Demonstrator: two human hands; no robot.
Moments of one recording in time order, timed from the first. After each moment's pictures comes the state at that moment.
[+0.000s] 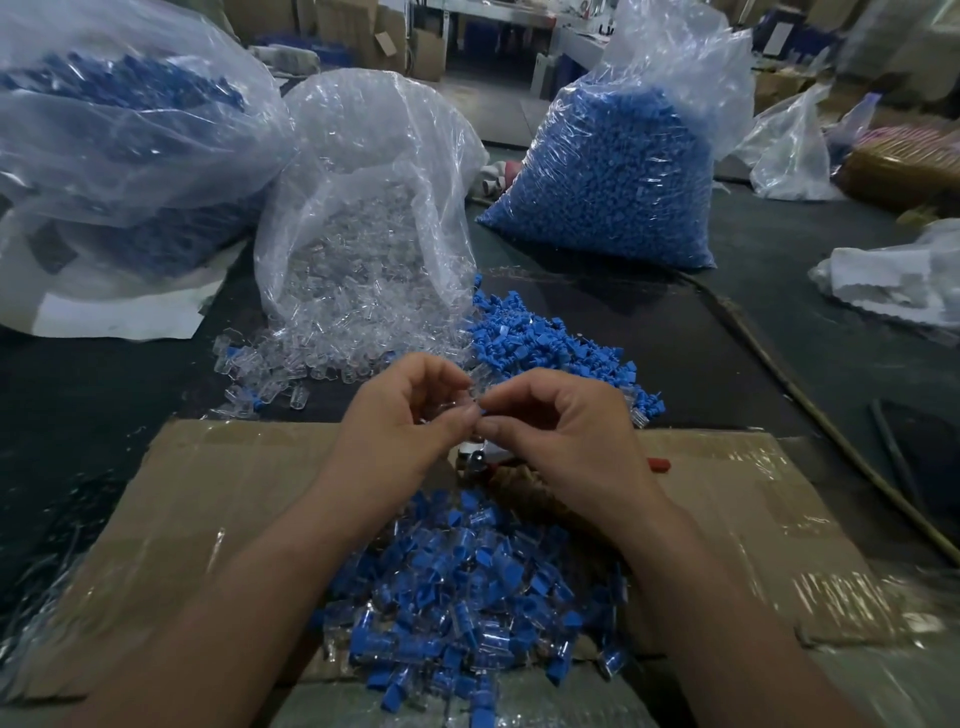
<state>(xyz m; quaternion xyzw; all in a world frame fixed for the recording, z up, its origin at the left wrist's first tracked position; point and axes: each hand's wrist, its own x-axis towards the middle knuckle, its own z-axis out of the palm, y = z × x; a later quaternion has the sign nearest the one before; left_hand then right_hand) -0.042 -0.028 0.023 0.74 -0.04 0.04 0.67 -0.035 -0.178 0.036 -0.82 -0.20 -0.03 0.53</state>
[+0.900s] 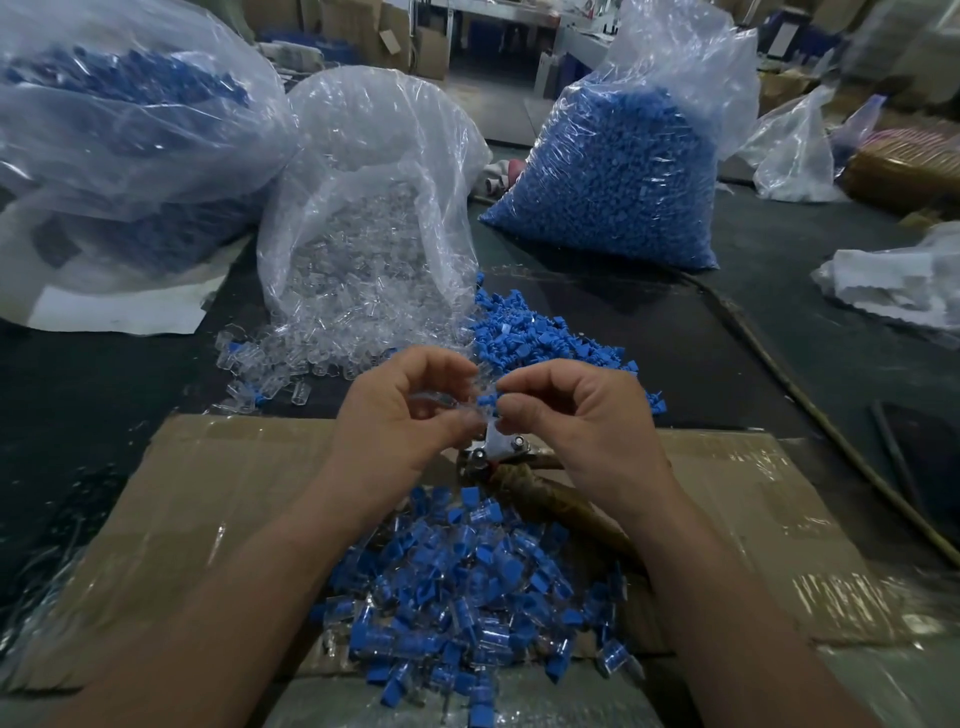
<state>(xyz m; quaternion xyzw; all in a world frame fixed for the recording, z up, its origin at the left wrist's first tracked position) -0.041 -0.024 0.020 0.73 -0.07 0.06 0.67 -0.030 -0.182 0.036 -0.81 -0.17 -0.05 0.56</state>
